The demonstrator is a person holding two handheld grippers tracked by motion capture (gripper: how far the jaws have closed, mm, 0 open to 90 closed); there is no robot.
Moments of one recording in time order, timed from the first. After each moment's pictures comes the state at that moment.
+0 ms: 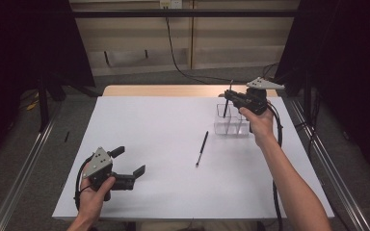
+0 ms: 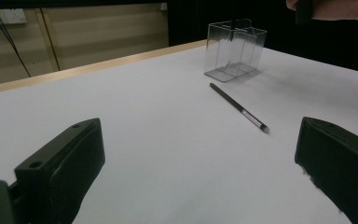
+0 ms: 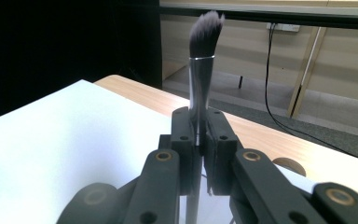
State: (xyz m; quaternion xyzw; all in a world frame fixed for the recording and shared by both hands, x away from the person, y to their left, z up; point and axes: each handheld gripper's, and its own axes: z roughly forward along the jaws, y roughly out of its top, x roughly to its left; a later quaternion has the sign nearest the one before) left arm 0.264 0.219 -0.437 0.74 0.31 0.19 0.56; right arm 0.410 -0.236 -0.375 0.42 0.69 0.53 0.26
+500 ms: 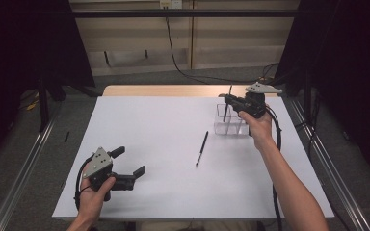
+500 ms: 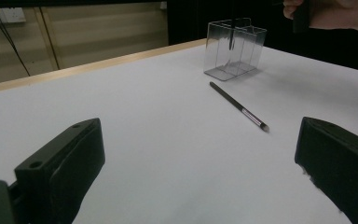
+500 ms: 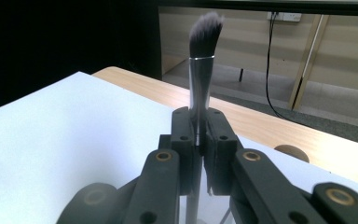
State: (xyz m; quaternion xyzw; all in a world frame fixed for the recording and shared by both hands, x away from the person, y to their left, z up) left arm 0.264 0.219 -0.437 0.75 0.31 0.19 0.56; right arm 0.410 -0.238 -0.392 0.43 0.69 0.52 0.25
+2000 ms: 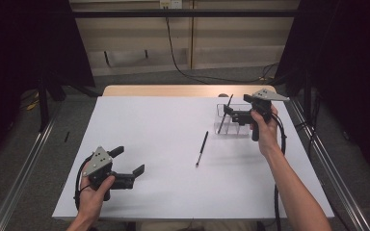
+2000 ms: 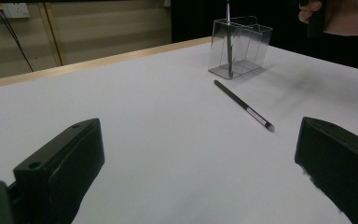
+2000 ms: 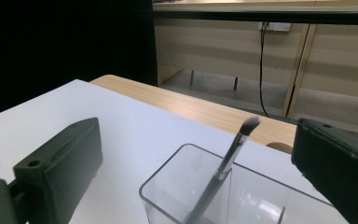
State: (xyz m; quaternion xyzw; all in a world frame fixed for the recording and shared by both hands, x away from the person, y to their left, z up) left arm 0.267 0.220 -0.439 0.75 0.31 0.19 0.55; right arm 0.393 -0.251 -0.400 0.43 0.67 0.54 0.27
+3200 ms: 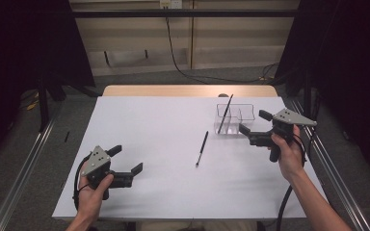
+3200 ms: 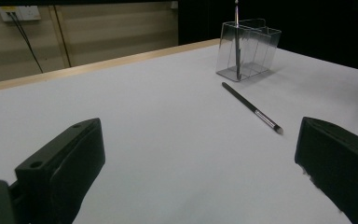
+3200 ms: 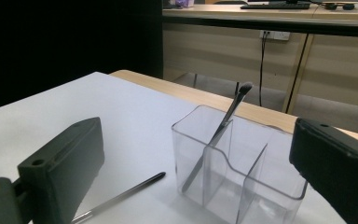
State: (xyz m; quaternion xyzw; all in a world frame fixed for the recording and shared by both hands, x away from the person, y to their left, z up) left arm 0.269 0.224 -0.437 0.74 0.32 0.20 0.56; right arm 0.310 -0.277 -0.395 0.40 0.68 0.55 0.28
